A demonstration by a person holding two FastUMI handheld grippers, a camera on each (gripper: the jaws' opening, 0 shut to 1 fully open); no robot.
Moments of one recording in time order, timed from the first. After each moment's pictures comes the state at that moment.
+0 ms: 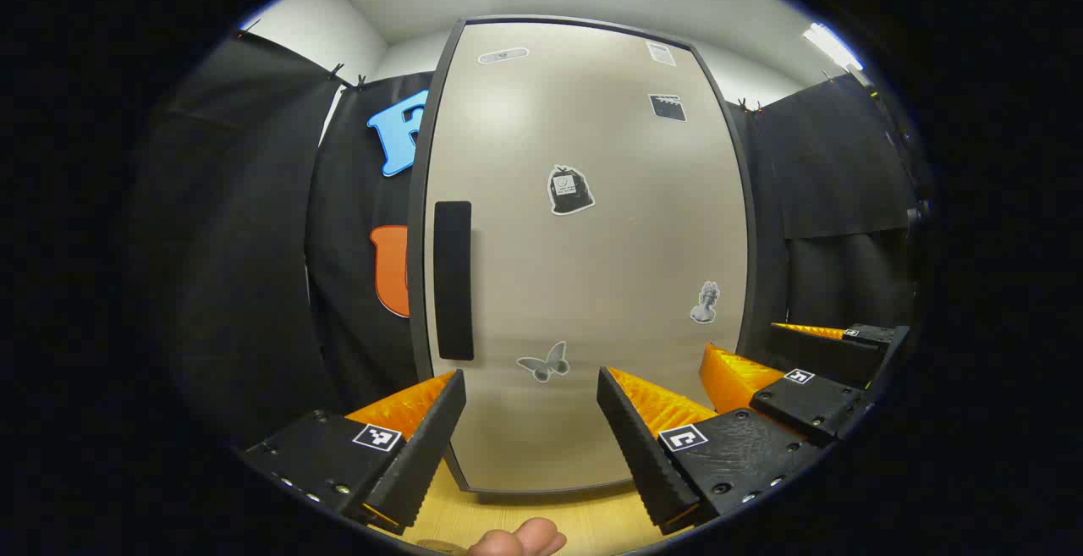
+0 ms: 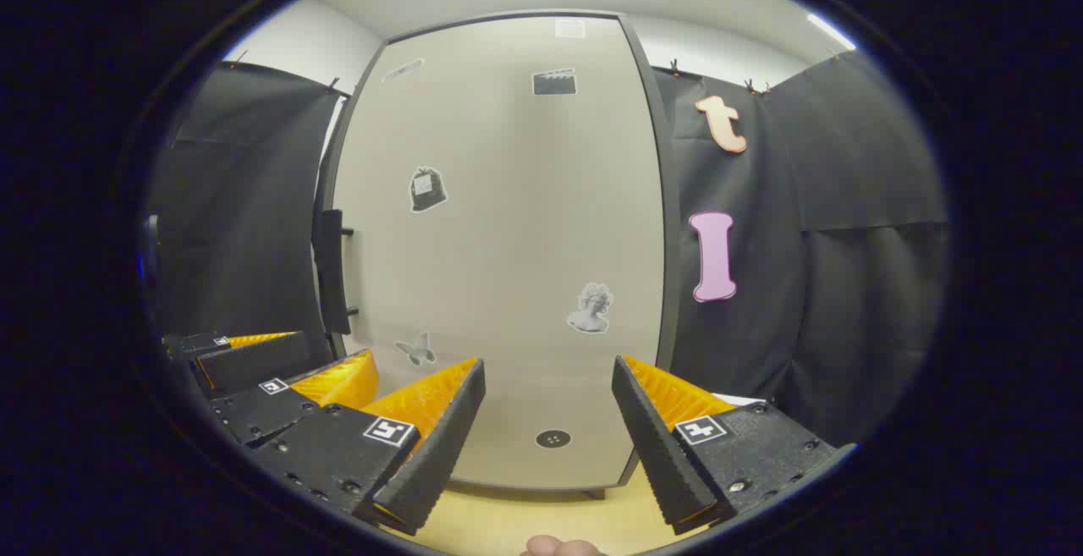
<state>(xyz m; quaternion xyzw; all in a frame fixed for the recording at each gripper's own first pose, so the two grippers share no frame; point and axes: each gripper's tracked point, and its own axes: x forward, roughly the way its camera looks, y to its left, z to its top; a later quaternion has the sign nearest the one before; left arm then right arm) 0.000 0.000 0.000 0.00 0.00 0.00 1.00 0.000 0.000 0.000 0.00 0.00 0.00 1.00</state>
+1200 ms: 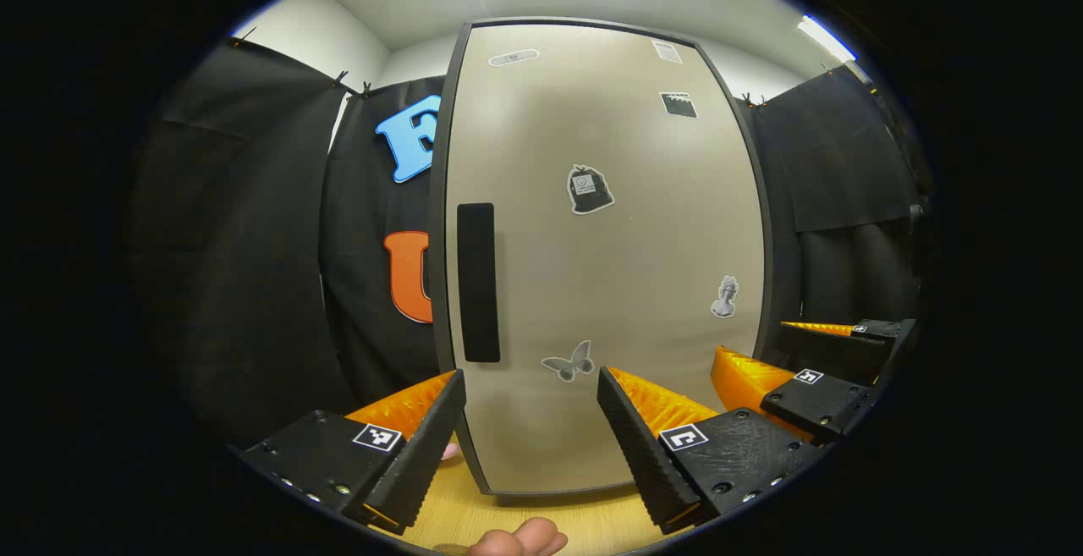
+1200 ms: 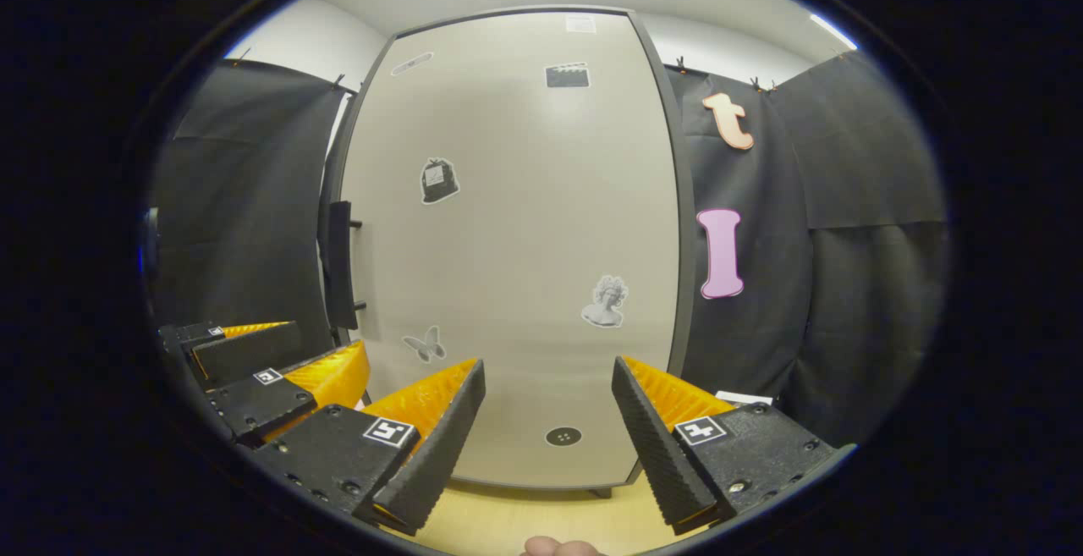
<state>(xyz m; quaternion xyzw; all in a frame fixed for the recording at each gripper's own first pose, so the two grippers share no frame) -0.002 0.021 0.000 0.02 -0.01 0.03 1.00 0.013 0.009 -0.016 -0.01 0.02 0.01 1.00</state>
